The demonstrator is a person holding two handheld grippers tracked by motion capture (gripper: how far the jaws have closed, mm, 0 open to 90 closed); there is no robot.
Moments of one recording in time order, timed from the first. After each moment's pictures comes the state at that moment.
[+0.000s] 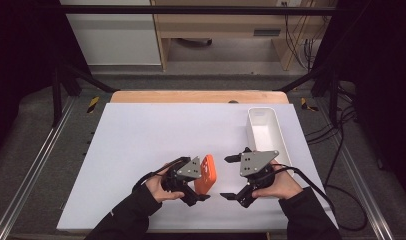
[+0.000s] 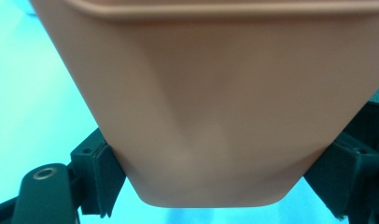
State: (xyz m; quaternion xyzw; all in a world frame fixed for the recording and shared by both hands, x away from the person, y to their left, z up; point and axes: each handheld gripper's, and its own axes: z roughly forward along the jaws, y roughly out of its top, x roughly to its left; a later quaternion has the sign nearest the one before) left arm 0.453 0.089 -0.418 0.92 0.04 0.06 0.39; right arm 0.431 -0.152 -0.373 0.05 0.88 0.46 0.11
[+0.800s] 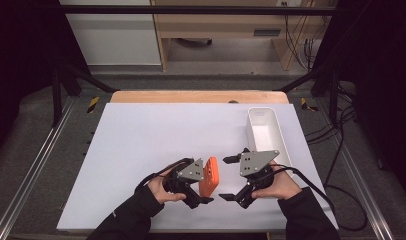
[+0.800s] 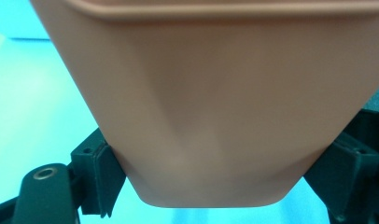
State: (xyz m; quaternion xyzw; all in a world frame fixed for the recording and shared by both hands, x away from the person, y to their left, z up) left arm 0.449 0.081 -0.415 0.91 0.02 0.04 0.41; right arm 0.430 -0.150 -0.373 0.05 0.87 0.48 0.09
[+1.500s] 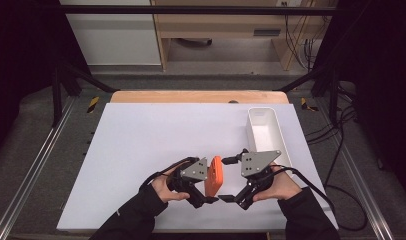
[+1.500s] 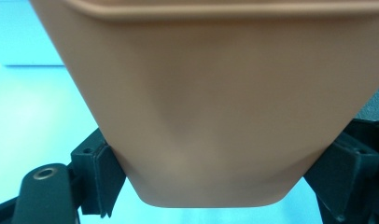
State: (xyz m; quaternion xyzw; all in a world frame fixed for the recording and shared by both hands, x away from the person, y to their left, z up) left arm 0.448 0.069 -0.410 0.90 -0.01 0.04 0.43; right arm 0.427 -0.149 -0.372 0.04 0.86 0.50 0.08
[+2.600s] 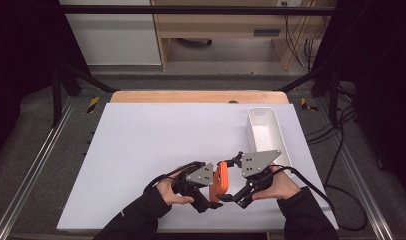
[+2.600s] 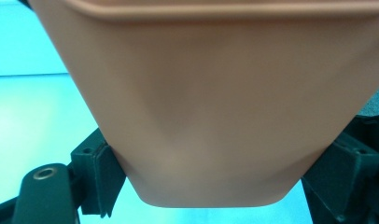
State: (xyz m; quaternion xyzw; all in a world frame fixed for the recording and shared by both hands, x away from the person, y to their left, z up) left arm 0.442 0.059 -0.416 0.90 -0.03 0.02 0.43; right arm 0.429 -0.148 -0.373 0.02 0.85 0.52 0.06
